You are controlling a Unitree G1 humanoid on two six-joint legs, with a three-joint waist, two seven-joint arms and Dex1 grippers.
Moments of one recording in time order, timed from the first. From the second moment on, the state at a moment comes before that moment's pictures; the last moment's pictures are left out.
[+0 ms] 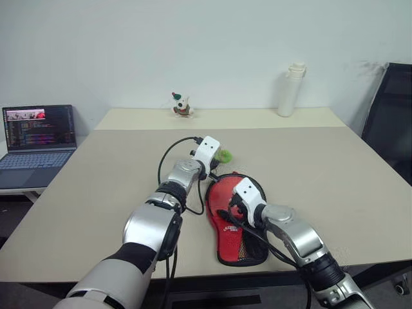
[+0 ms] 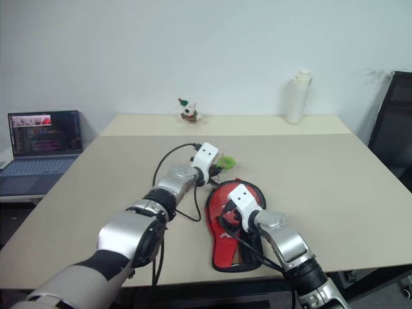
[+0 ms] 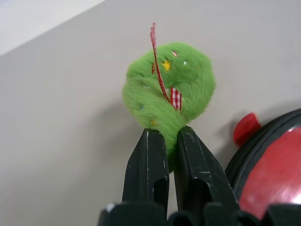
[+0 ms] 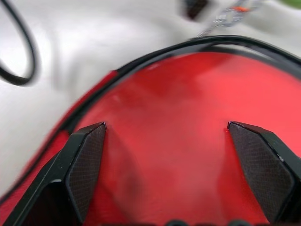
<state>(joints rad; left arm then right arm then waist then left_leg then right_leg) -1.27 0.13 -0.04 1.37 0.14 0.05 -0.38 -0.48 -0.21 0.35 -0.02 0.05 0.67 0.49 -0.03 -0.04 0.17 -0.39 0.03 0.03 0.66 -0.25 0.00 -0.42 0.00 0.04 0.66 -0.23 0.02</state>
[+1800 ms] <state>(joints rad) -1.33 0.11 -0.01 1.30 0.16 -0.18 -0.67 -0.37 -0.18 0.15 -0.37 0.26 1.03 0.55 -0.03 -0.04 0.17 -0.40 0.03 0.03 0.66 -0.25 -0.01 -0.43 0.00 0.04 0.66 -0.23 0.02</state>
